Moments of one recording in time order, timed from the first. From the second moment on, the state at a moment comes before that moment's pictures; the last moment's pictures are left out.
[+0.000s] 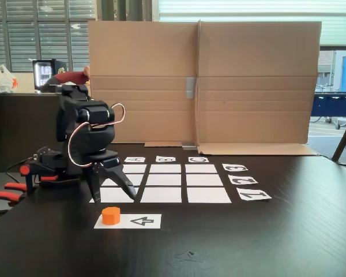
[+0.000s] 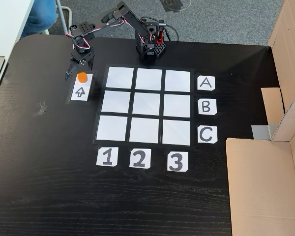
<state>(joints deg) 54.5 57.4 63.2 89.1 64.6</state>
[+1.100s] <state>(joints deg) 53.1 47.2 53.3 88.5 65.5</state>
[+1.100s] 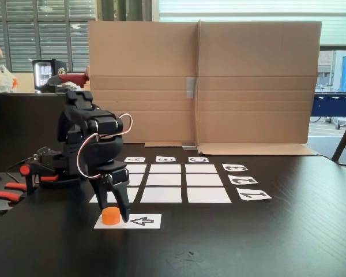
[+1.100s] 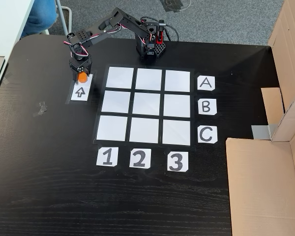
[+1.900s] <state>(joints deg) 43.1 80.2 71.5 88.6 62.5</state>
